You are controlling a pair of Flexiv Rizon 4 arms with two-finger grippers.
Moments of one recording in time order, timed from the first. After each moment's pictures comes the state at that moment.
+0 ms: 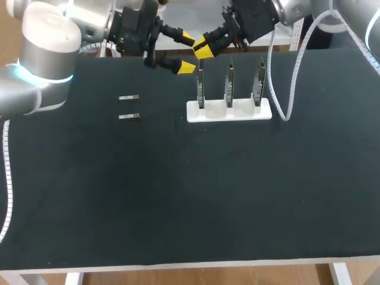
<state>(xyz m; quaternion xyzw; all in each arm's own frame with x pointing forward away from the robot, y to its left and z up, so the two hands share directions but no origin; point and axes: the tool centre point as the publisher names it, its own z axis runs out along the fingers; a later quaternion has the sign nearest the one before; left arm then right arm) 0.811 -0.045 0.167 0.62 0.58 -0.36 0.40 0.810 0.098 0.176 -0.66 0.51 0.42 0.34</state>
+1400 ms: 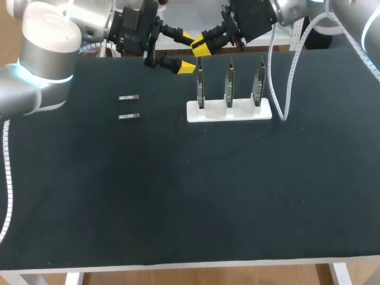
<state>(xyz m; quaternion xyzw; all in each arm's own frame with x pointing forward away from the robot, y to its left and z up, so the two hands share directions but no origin) 0.811 -0.045 0.167 0.62 0.58 -0.36 0.40 0.820 0.101 0.173 -0.65 0.53 0.42 0.35</state>
